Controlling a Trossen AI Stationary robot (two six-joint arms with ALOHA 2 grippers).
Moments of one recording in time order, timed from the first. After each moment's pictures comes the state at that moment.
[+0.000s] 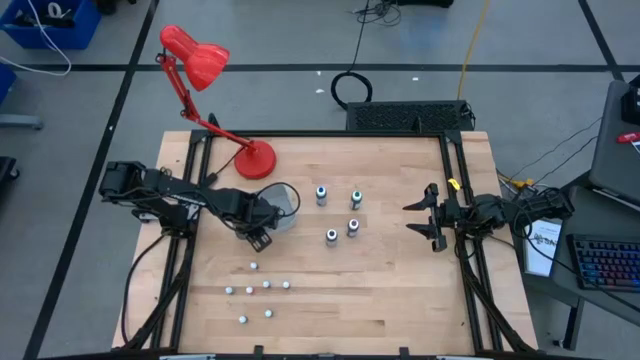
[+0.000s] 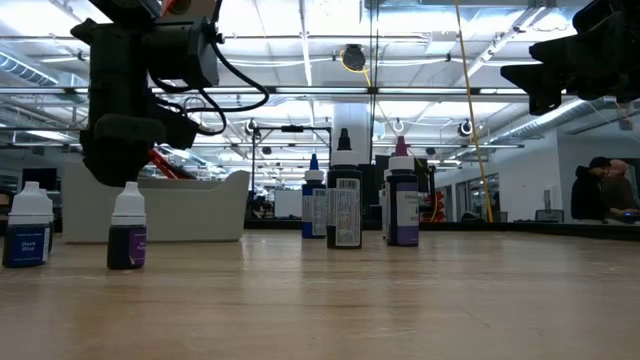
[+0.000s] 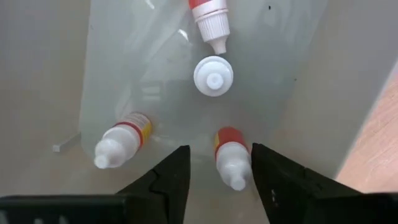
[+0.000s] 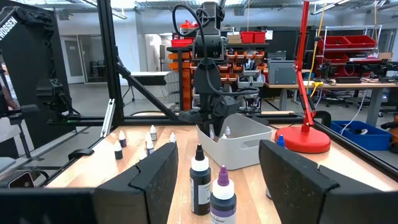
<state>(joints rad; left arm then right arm) -0.05 1.47 0.80 -0.86 -0.03 -0.74 0.21 0.01 0.02 0.10 0.18 0.02</state>
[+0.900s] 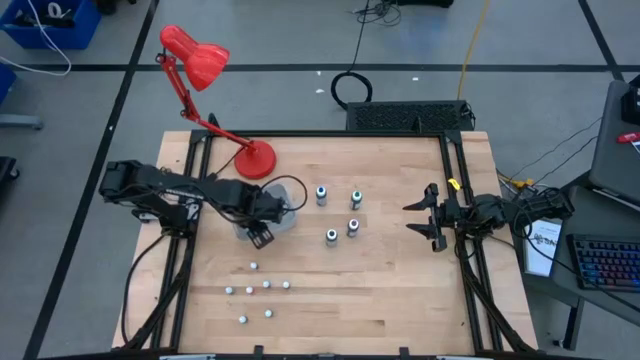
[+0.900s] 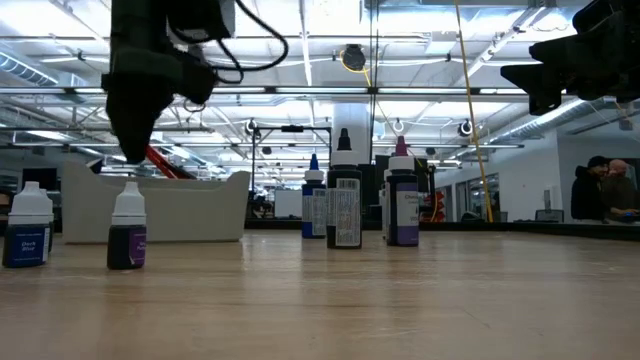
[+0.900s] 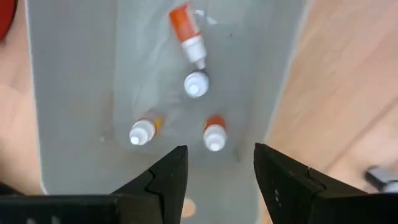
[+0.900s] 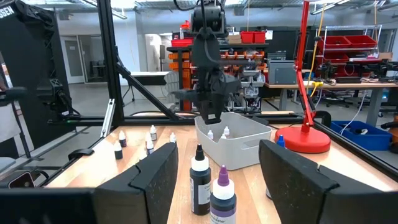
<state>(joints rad) -0.05 1.47 1.06 -1.12 -0.03 -0.66 0.21 0.01 0.02 0.10 0.18 0.01</state>
